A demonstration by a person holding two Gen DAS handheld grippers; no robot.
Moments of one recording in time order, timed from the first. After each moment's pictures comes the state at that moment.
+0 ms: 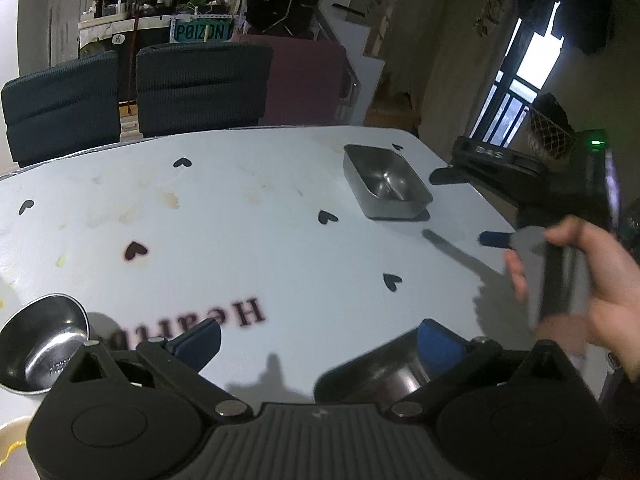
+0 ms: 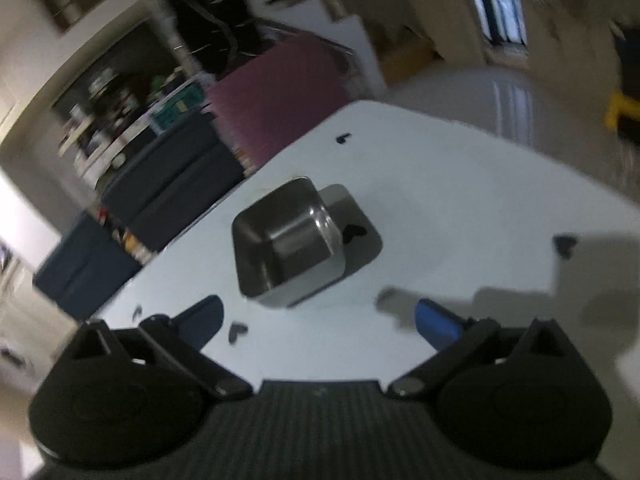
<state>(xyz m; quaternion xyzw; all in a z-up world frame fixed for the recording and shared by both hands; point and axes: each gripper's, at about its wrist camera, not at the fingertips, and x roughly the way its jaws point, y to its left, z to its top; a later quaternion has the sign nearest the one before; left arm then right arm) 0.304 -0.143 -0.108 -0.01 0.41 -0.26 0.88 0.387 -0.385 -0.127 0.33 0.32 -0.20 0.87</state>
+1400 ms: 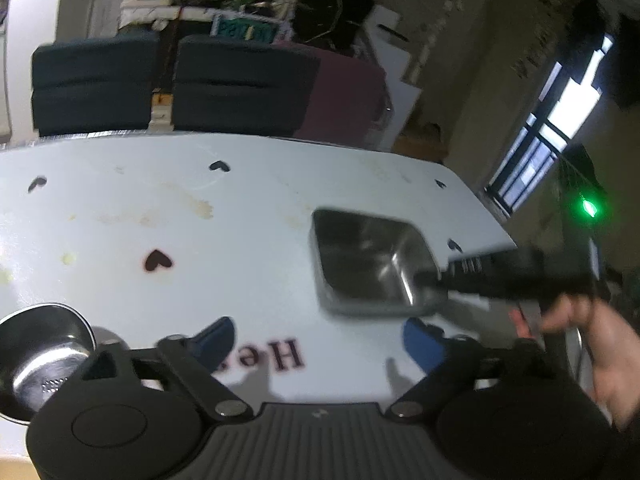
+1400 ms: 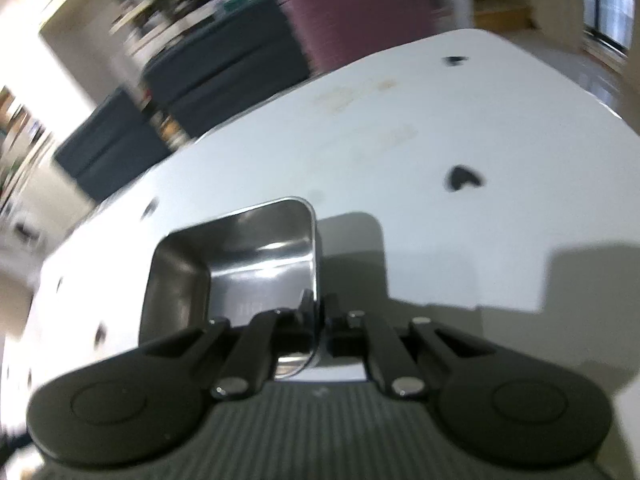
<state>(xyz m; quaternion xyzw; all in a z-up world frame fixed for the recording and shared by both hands) 0.356 -0.120 -0.127 -0.08 0.41 -0.21 0.88 0.450 -0.351 -0.156 0.22 0.45 -0.04 0.87</state>
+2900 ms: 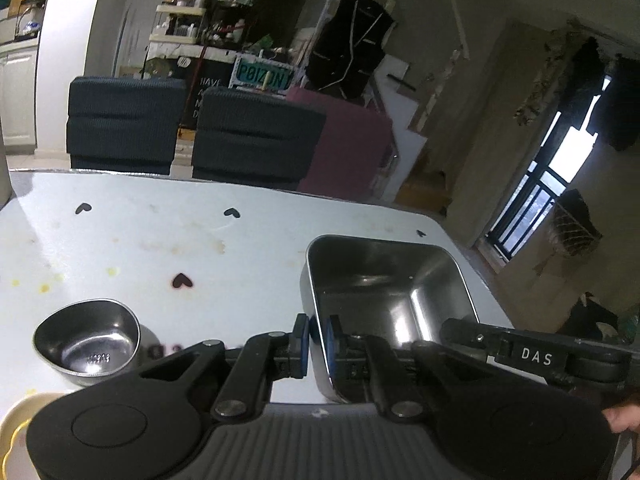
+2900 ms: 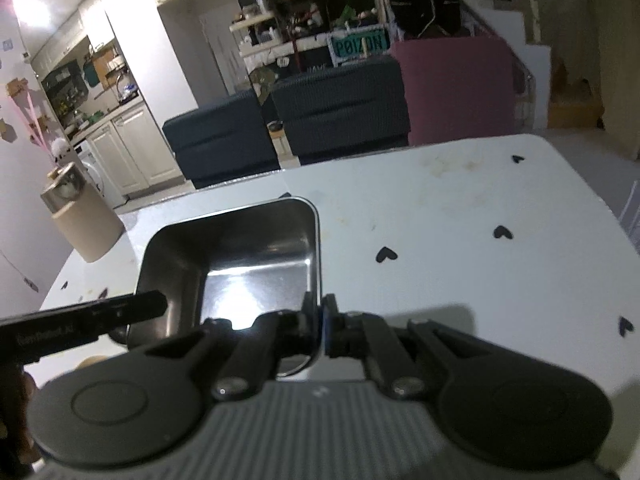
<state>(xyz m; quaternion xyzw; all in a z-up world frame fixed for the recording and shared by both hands) 0.275 -0.106 -0.050 -0.11 0.35 -0.19 0.91 0.324 -0.280 -0.050 0.13 0.37 0.04 0.92</state>
